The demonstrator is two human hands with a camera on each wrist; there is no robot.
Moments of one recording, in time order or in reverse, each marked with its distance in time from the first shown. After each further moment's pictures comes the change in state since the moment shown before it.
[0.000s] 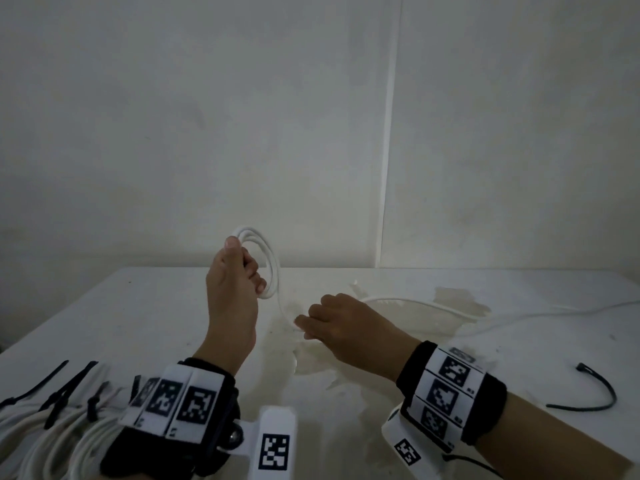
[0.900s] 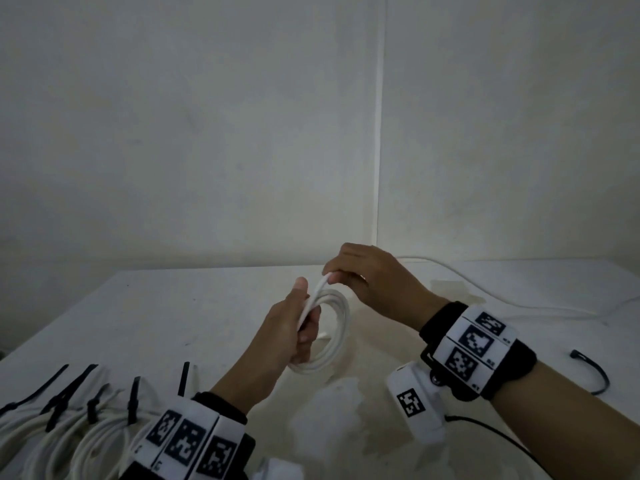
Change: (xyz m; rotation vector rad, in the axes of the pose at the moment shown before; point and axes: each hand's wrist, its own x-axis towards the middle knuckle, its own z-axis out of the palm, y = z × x) left_hand -0.046 -0.013 0.005 0.348 -0.524 -0.335; right_hand 0.002 0.044 -0.039 0.445 0.156 0.339
